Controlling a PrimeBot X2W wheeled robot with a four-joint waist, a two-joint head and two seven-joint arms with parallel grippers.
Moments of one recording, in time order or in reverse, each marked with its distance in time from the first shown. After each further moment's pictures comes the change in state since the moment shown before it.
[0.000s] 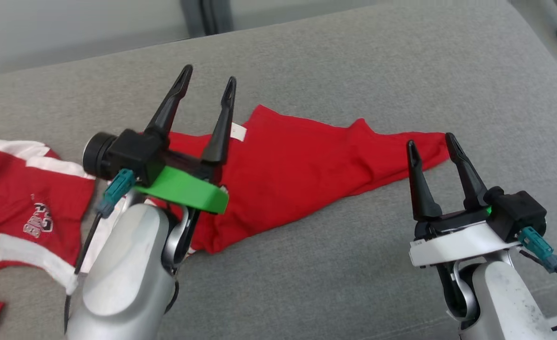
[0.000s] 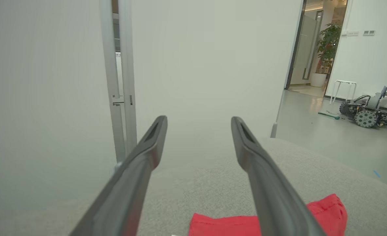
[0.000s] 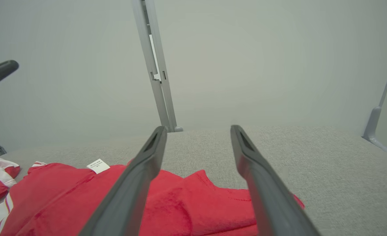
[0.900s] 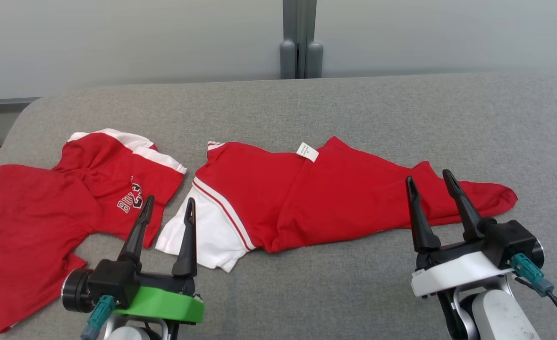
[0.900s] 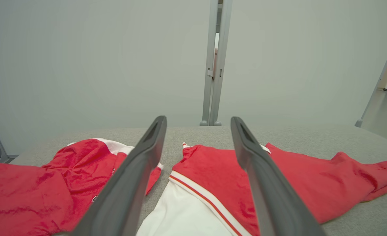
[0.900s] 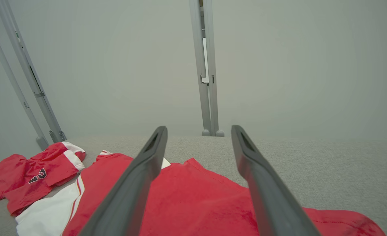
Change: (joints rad) left arm 0.515 -0.062 0.237 -0.197 0.161 -0.017 0.000; right arm 0.102 -0.001 -0.008 0.025 -0.029 0.000 0.000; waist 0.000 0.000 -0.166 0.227
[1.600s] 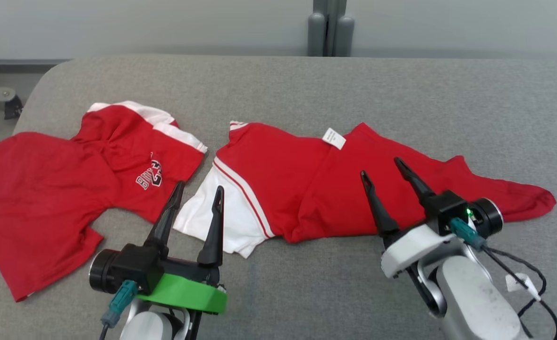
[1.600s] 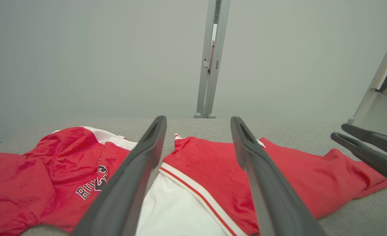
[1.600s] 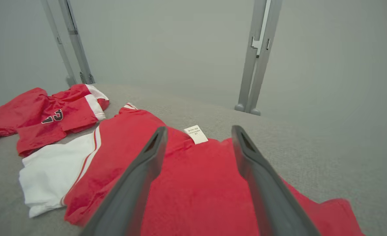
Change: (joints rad) left arm -0.061 -0.002 -0.094 0.019 -0.048 0.002 0.000; right arm -0.195 -0.020 0.126 0.259 -0.108 0.000 0.007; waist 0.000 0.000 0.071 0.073
